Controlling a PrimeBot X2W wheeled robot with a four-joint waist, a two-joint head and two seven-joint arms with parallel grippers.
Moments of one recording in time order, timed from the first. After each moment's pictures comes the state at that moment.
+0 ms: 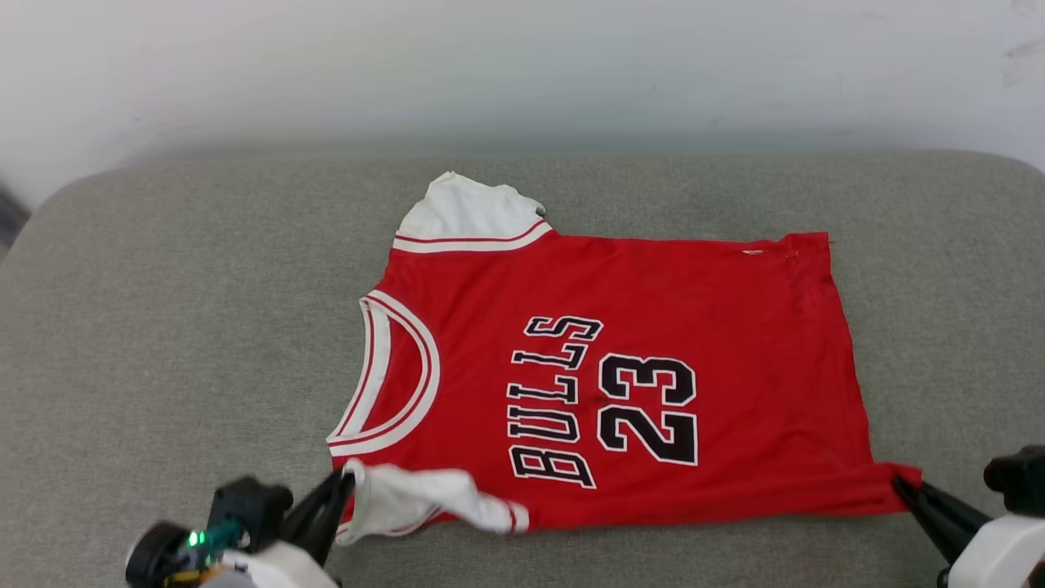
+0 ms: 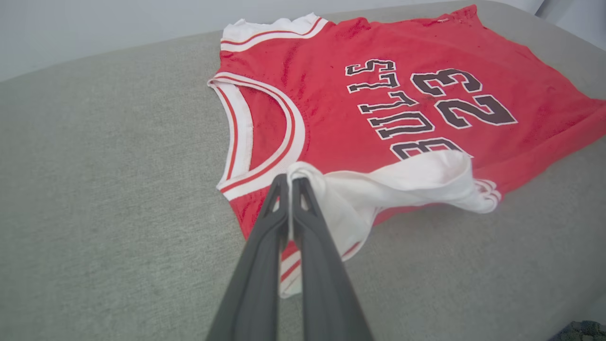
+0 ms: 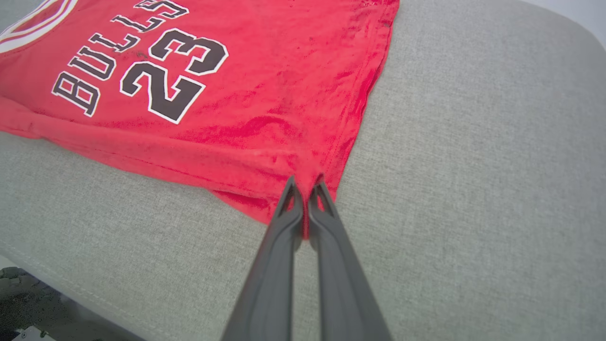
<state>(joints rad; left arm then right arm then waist) -0.20 0.79 -0.93 -0.01 -0.88 0.30 -0.20 0.10 -0.60 0.20 0.00 0.53 0.13 0.25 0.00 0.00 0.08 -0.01</state>
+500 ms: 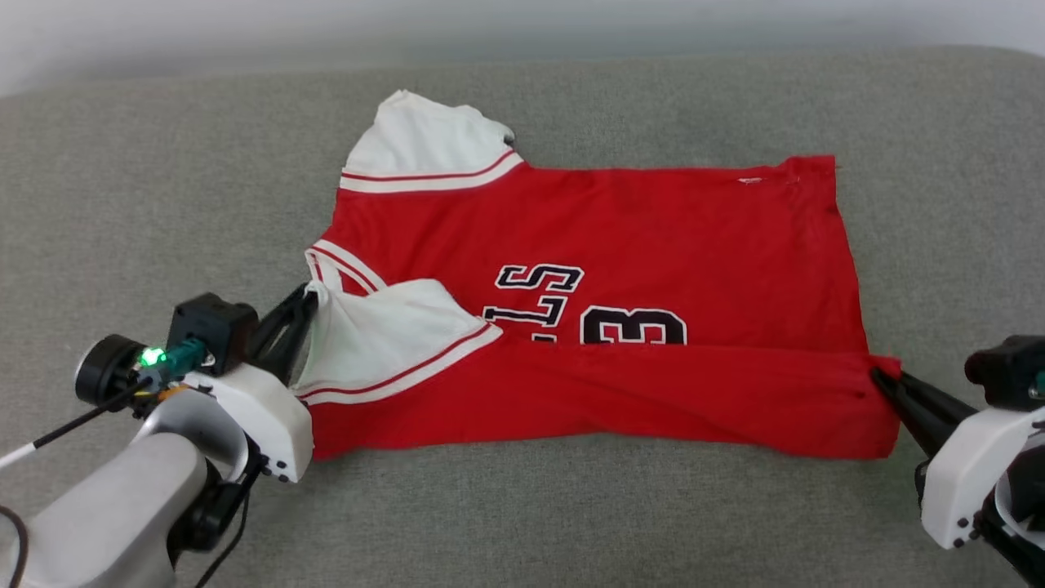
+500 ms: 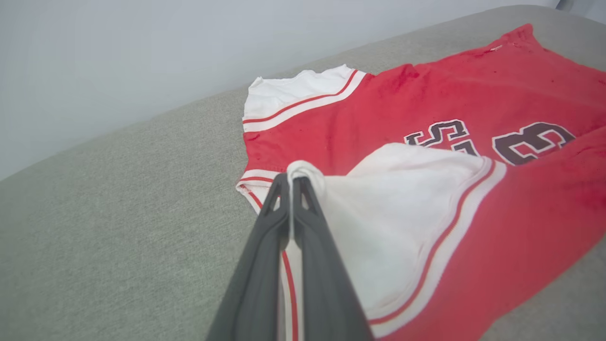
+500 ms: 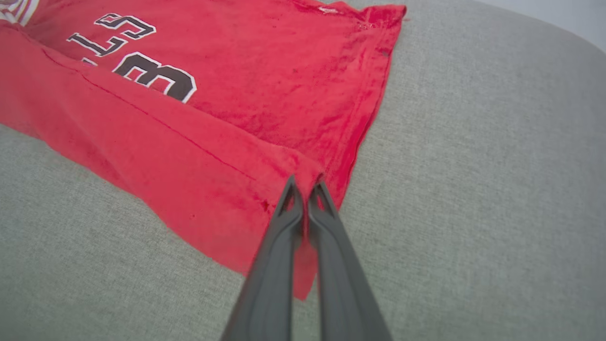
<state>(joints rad) -0.54 0.77 -0.87 0.13 -0.81 0.20 -0.13 -0.13 -0.60 0.25 0.02 0.52 0.13 0.28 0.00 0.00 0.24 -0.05</state>
